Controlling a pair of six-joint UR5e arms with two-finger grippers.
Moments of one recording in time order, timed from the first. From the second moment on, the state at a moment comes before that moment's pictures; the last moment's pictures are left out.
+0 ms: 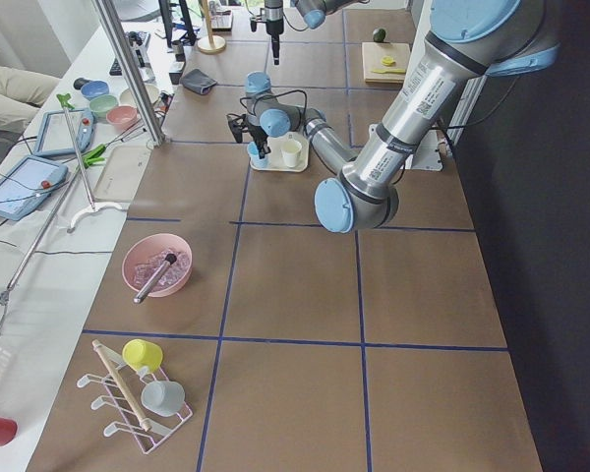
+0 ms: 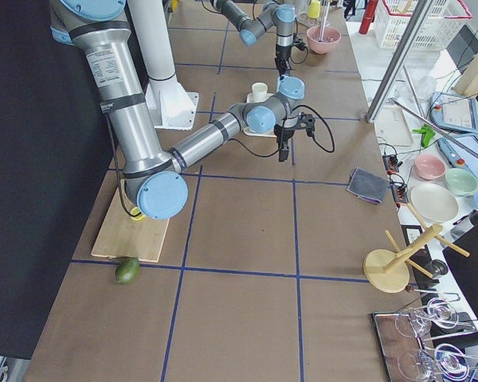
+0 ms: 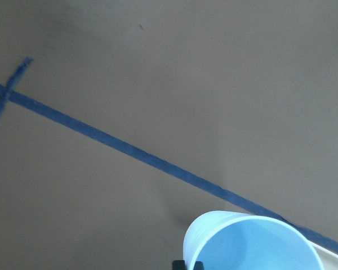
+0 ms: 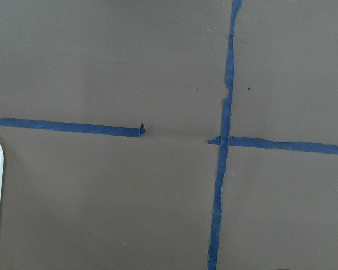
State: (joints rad) left arm -0.71 -2.28 -1.49 -1.73 -2.03 -1.57; right arm 0.95 -1.25 1.80 -1.54 2.22 0.73
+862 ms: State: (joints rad) left arm -0.74 -2.26 -1.52 -1.69 -2.09 -1.49; right arm 0.95 -1.26 1.80 -1.54 2.22 0.72
